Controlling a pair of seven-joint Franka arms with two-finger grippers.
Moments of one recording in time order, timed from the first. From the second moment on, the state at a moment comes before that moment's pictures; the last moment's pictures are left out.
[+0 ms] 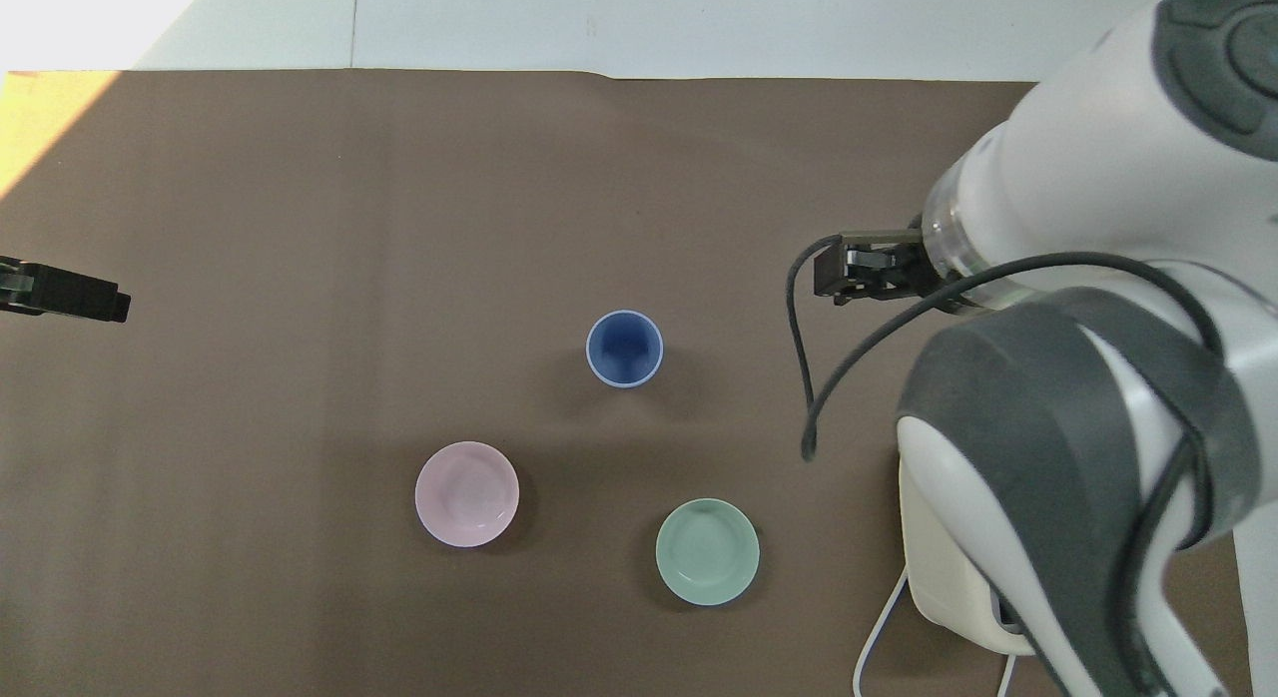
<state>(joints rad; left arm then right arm) -0.15 -0.02 0.12 -1.58 -0.02 1.59 0.19 0.24 0.16 0.10 -1.36 -0.07 1.50 0.38</state>
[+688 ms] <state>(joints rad) -0.15 -0.02 0.12 -1.58 -0.02 1.59 0.19 0.04 0.05 0.09 -1.43 -0.01 1.48 0.17</state>
